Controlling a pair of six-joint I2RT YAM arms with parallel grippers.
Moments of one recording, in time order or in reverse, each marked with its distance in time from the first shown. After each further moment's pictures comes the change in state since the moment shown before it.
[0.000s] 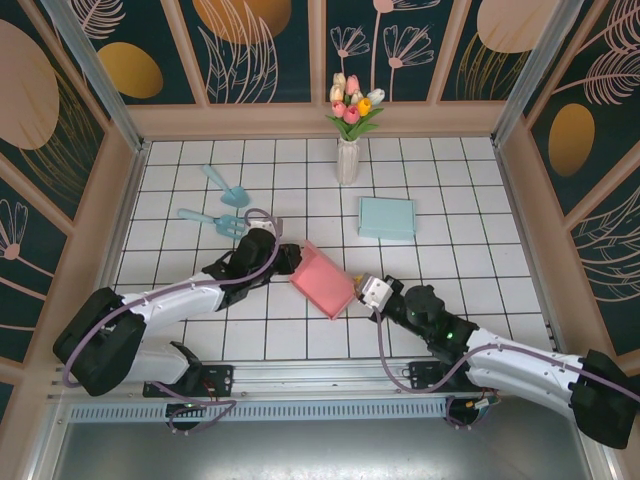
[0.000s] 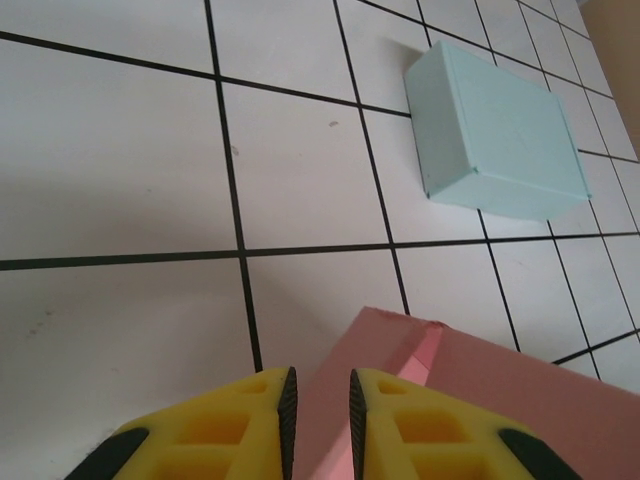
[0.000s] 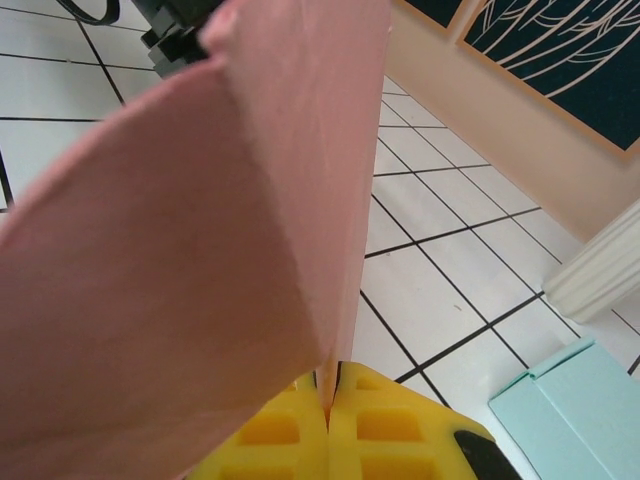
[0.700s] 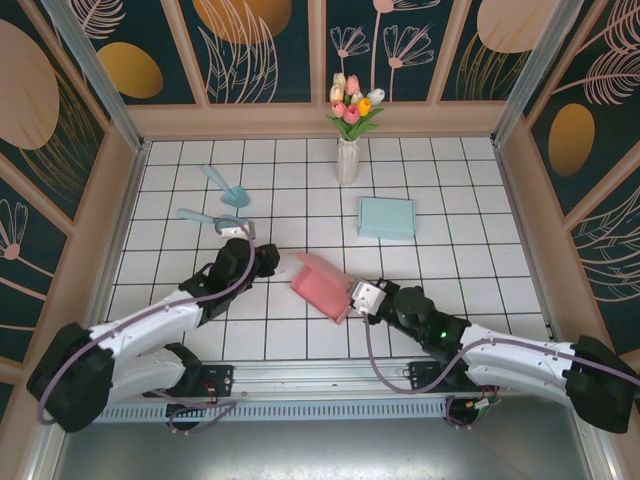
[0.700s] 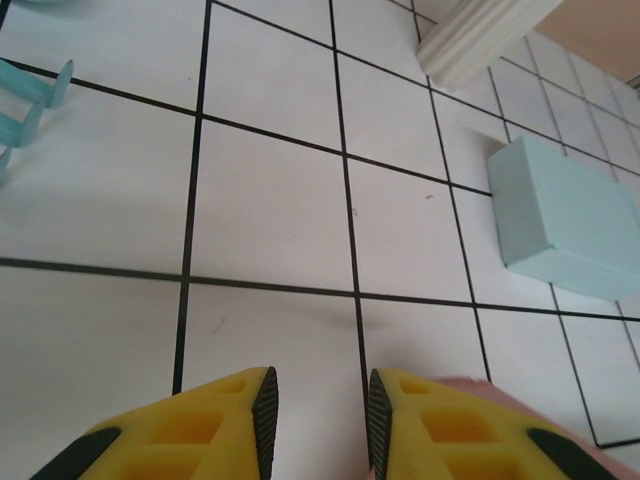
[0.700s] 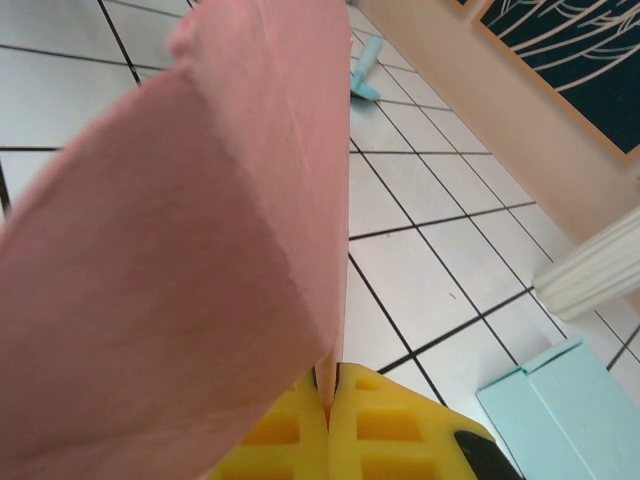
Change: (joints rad) left arm 0.058 -0.166 -0.083 -0.073 -0.171 -0.013; right arm 0.066 0.069 0.024 -0.013 0.090 -0.074
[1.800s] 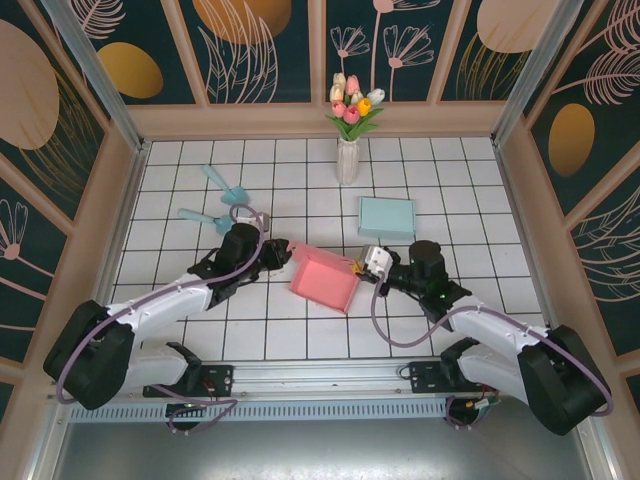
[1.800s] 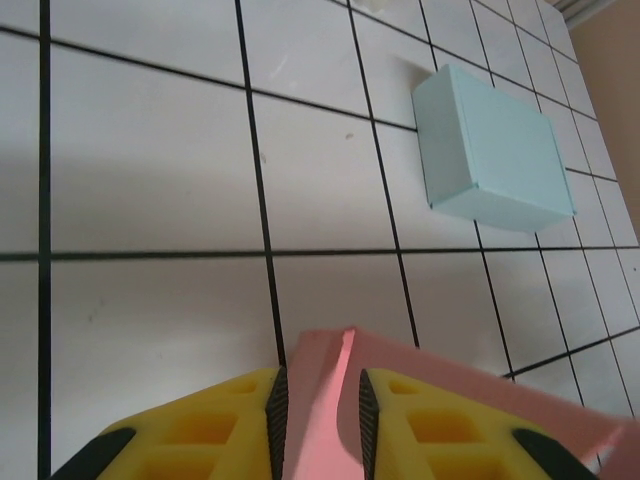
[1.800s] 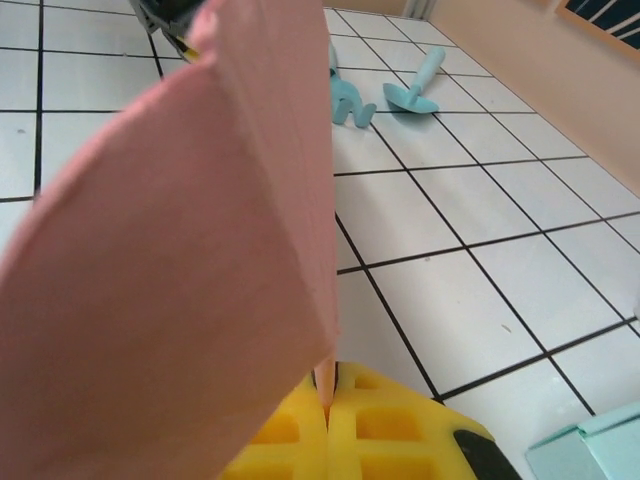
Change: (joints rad) left arm 0.034 0.071 0.036 0.033 0.256 -0.001; right arm -0.461 0.276 0.163 0.024 -0.660 -0.038
